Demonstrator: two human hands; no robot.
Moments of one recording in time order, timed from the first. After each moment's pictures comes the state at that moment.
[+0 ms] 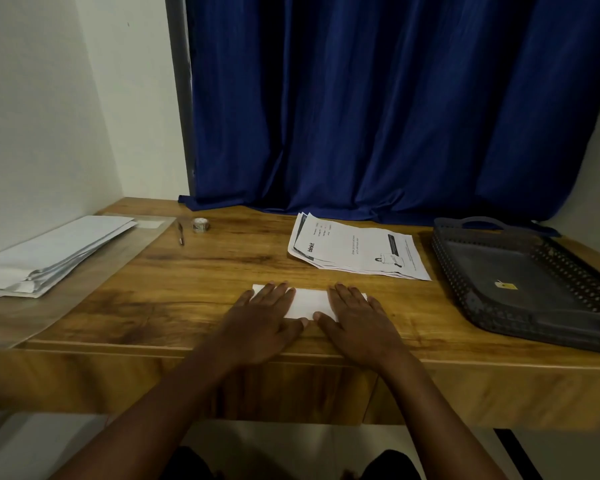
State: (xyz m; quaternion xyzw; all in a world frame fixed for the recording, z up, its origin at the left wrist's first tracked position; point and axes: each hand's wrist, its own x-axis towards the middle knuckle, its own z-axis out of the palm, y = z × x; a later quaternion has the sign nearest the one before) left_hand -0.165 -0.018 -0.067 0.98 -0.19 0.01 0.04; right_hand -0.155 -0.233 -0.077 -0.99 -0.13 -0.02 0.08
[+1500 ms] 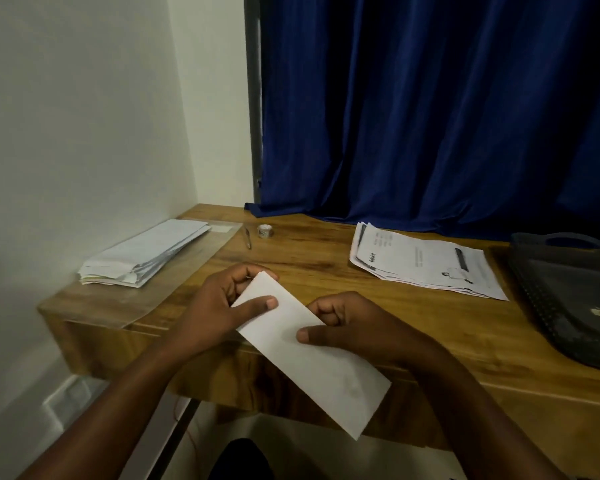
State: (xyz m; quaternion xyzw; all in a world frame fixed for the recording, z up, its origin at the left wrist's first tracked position) left_hand -0.241 0.098 -0.010 0.84 -0.11 0.17 0.50; right_hand -0.204 -0.143 0.008 -0.82 -0.30 0.20 0.45
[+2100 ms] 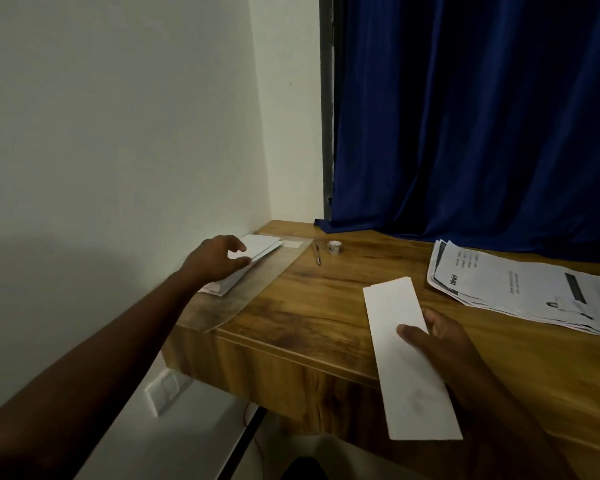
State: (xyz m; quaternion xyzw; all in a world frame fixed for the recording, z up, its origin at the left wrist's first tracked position) left_hand -0.155 0.287 0.018 0.96 0.13 0.19 0.17; right_hand -0.167 -0.132 -0.045 -0.79 -0.10 0.05 0.60
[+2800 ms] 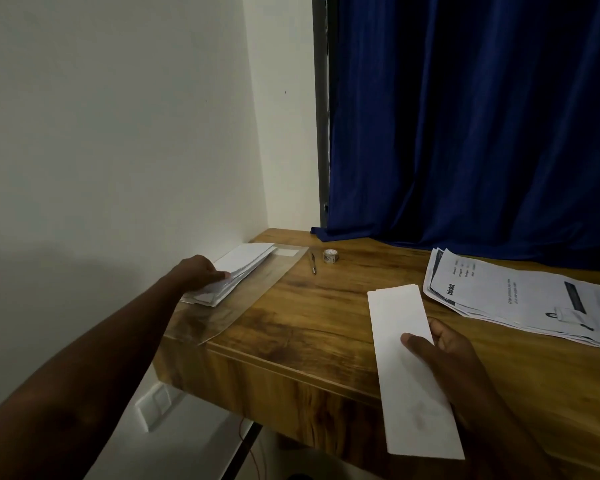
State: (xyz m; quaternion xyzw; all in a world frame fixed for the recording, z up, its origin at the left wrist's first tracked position) left_hand -0.126 0.337 0.002 0.96 0.25 0.06 0.13; right_hand -0.162 -0.139 -0.051 -0.75 -0.07 0.04 0.65
